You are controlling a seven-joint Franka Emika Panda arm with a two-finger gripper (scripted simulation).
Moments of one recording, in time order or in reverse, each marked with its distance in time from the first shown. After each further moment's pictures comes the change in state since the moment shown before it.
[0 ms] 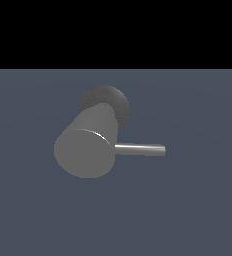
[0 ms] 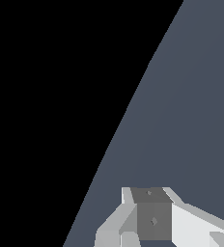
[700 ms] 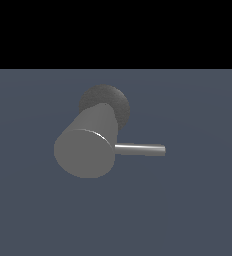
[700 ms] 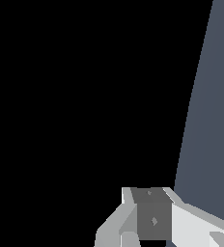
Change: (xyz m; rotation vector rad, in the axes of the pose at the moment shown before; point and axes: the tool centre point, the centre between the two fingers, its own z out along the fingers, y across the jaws) arm 0.044 0.076 -0.075 0.387 0.384 0.204
